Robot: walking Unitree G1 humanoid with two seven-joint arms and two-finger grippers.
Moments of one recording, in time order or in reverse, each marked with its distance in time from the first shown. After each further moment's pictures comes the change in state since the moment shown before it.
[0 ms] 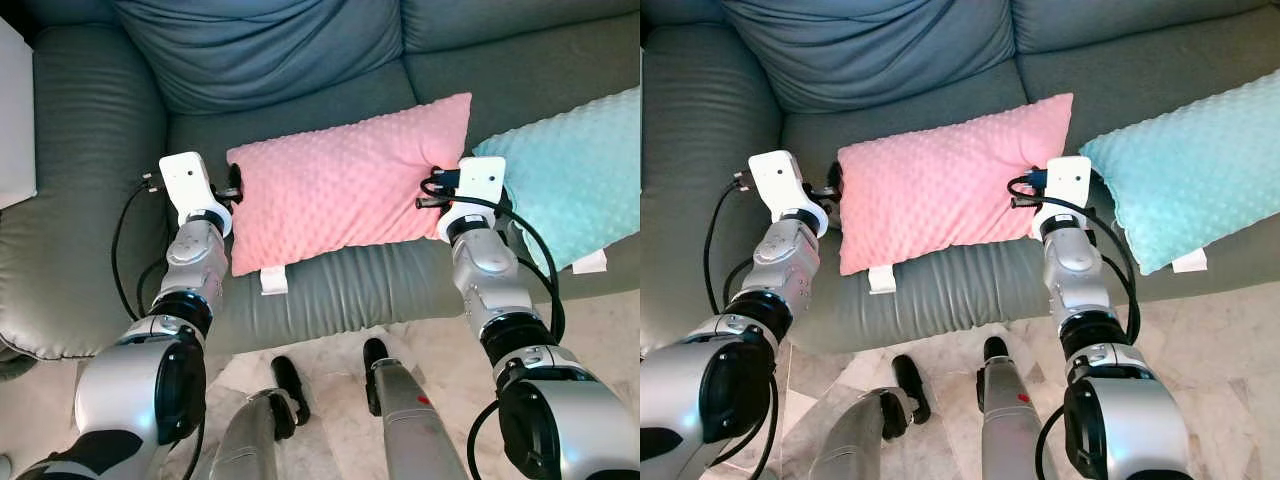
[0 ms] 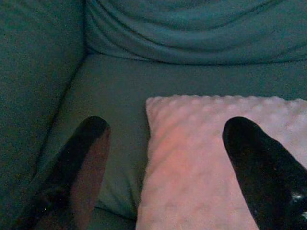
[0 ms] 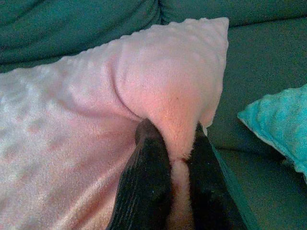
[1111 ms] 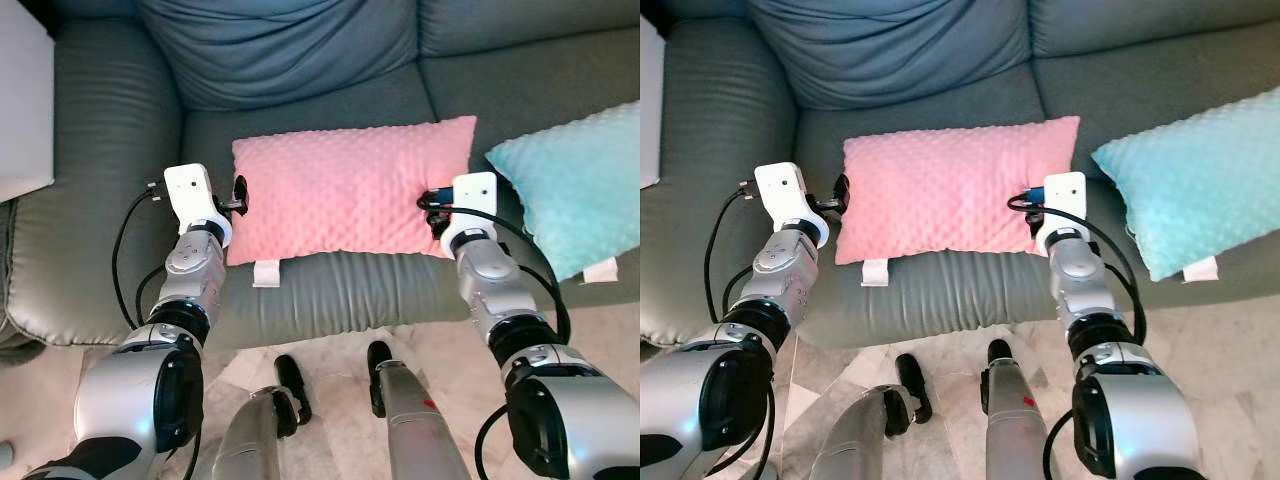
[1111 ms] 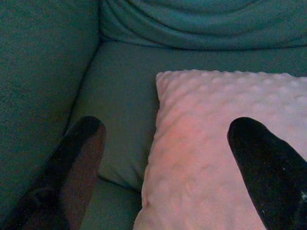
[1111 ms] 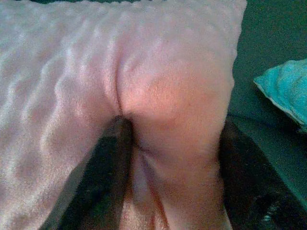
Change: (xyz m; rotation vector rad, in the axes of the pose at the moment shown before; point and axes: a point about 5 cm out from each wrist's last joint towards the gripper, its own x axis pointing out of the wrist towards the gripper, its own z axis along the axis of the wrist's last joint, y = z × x) left arm -0.004 0.004 -0.010 0.035 0.036 -0.011; right arm -0.005 -0.012 -0.021 -0.086 0.146 0.000
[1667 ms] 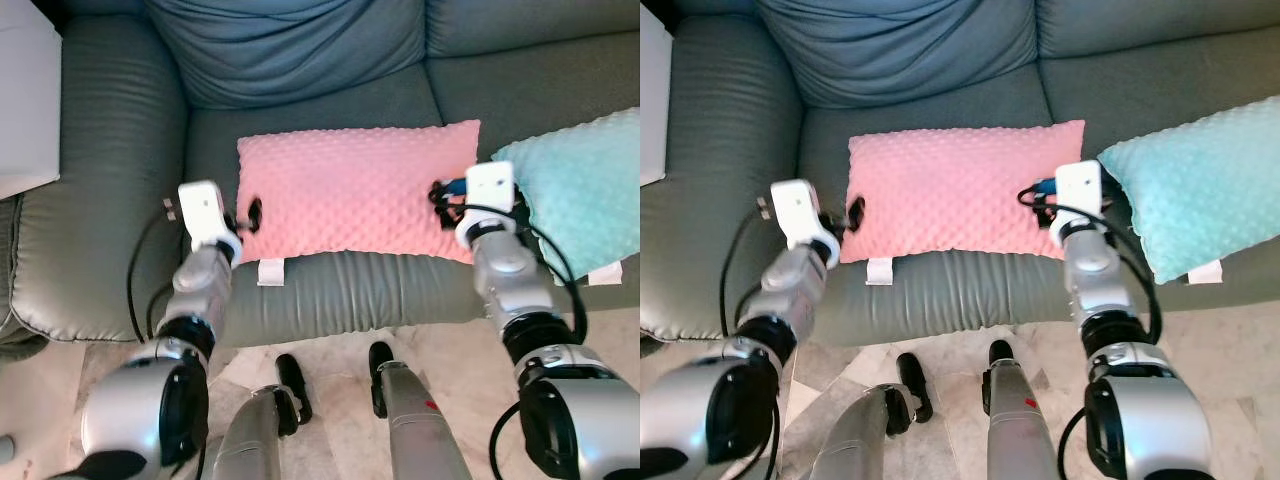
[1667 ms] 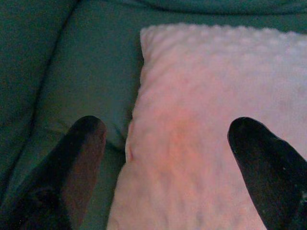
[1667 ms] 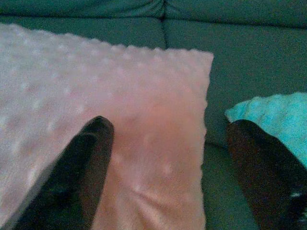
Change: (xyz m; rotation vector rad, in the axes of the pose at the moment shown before) left arm -0.012 -0.007 -0.030 -0.054 0.097 -0.104; right arm 0.001 -0.019 0.016 -0.078 -0.064 -0.072
